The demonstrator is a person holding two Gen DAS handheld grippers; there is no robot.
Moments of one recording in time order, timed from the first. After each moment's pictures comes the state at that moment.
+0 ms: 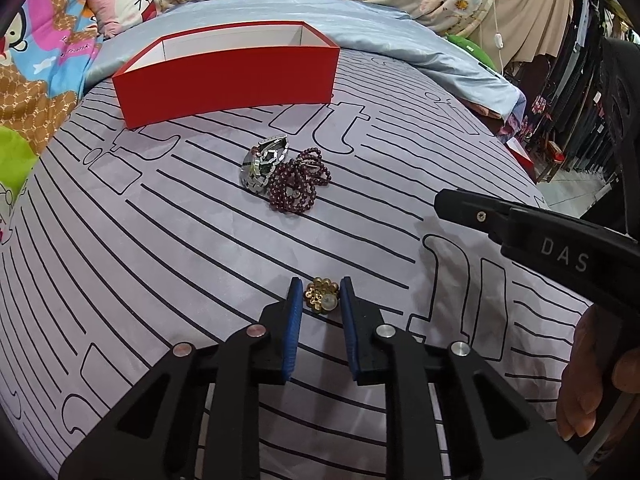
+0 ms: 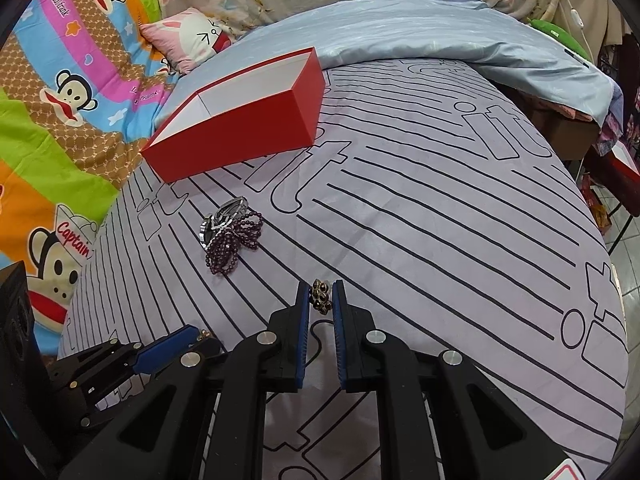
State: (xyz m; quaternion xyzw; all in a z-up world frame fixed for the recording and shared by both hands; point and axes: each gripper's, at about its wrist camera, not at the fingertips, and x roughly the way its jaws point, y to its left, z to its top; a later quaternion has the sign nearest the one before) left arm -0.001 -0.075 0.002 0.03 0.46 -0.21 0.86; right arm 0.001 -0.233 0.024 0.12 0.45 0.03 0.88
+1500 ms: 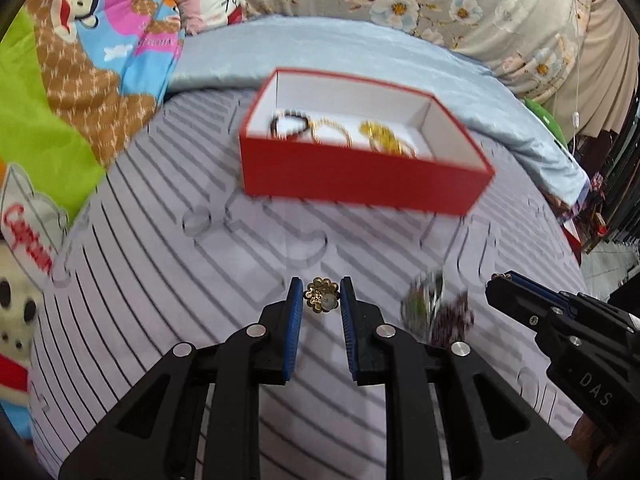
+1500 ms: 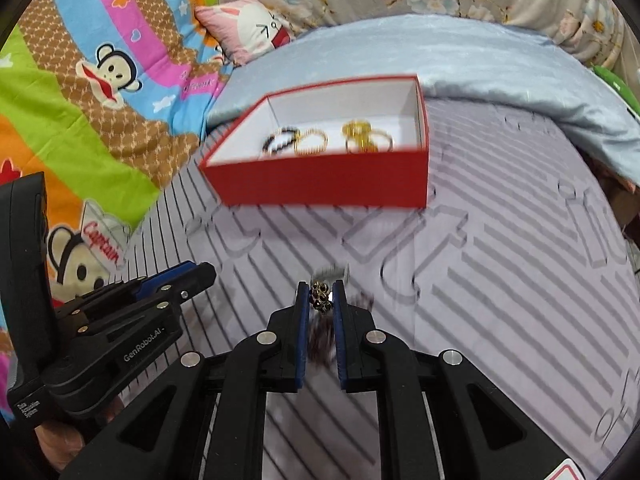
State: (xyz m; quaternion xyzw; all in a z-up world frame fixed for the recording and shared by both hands) left arm 0.097 0.003 0.040 -0.04 0.42 -0.10 0.90; right arm 0.072 -0.165 0.051 0.08 0.43 0.10 0.89
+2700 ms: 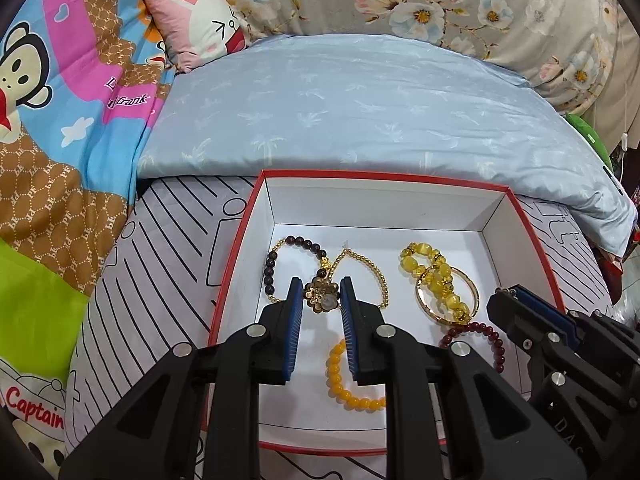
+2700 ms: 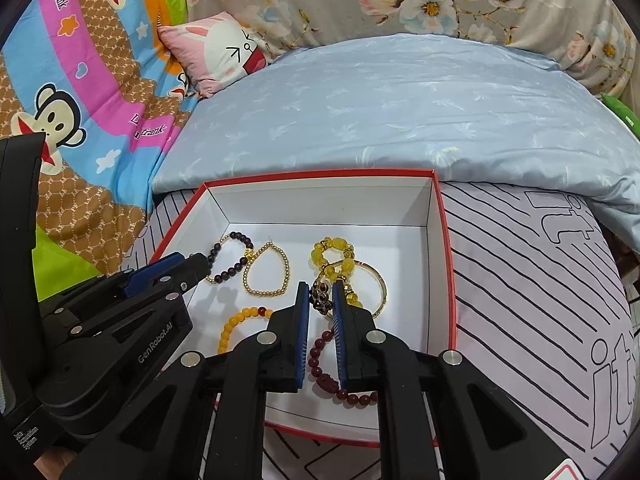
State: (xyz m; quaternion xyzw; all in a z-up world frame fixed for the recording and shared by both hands) left arm 0.265 -0.030 0.053 0.01 0.41 -0.05 0.91; right arm 0.235 -0.168 0.058 0.07 0.41 0.07 0.91
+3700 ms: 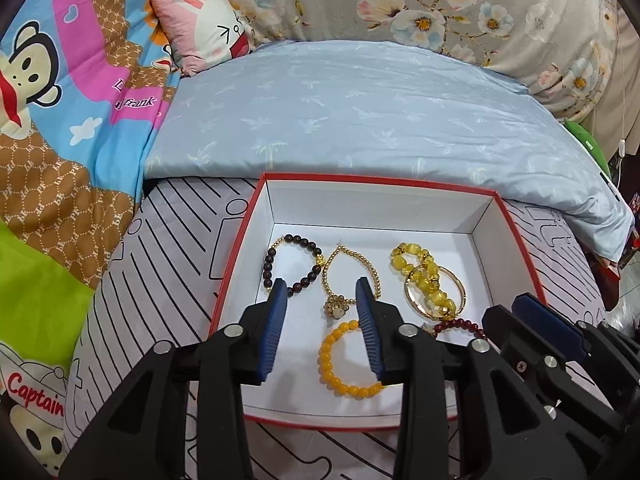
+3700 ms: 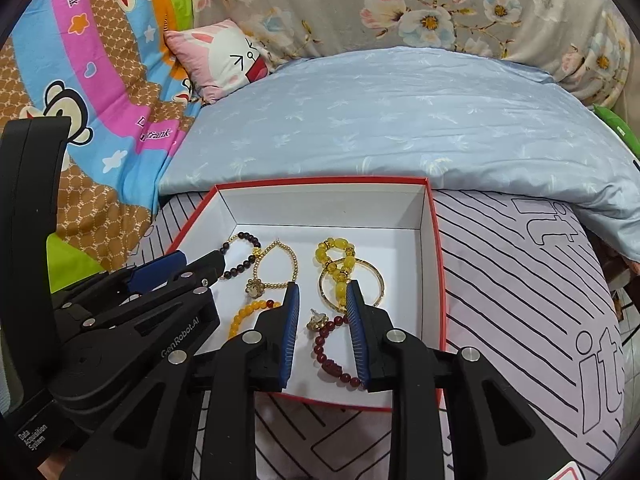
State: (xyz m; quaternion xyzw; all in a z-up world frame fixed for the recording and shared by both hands) left arm 0.248 -0.032 0.068 0.00 0.40 -0.05 0.91; right arm 0.209 -0.164 0.074 0.06 0.39 0.06 0.92
